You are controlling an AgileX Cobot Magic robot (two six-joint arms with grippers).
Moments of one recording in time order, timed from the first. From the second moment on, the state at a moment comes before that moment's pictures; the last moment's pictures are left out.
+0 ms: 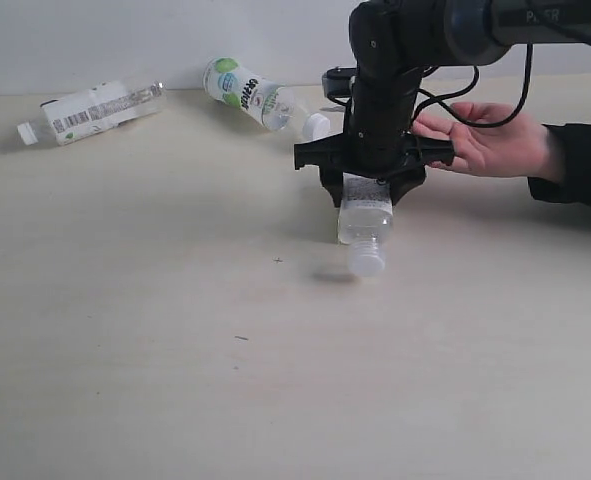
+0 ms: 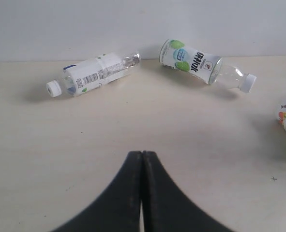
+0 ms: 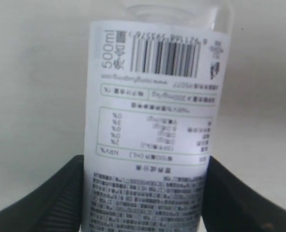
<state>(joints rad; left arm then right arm) -0.11 0.70 -0.29 -1.28 0.12 1.25 0.62 2.20 -1.64 -0.10 0.94 0.55</state>
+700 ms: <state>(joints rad) -0.11 0.70 -0.29 -1.28 0.12 1.25 0.47 1.90 -1.88 0.06 1.21 0.23</state>
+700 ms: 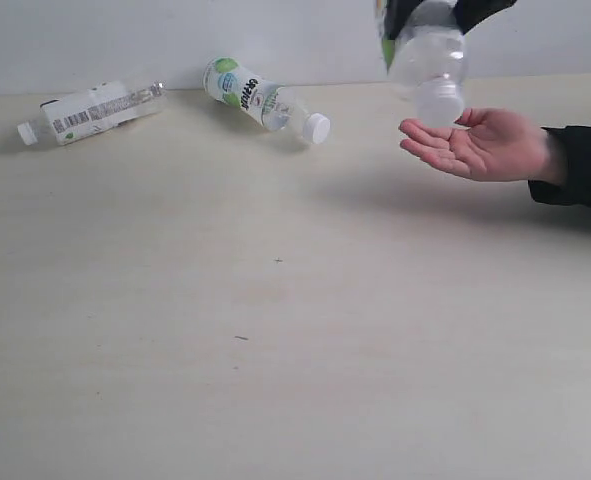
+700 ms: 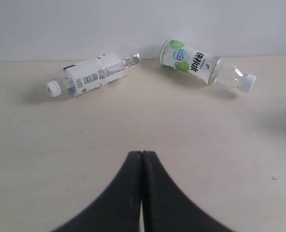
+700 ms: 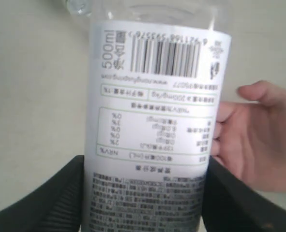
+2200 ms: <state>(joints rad) -0.11 0.70 -0.29 -1.28 0.13 1.25 0.40 1.94 -1.56 -0.15 1.03 0.22</state>
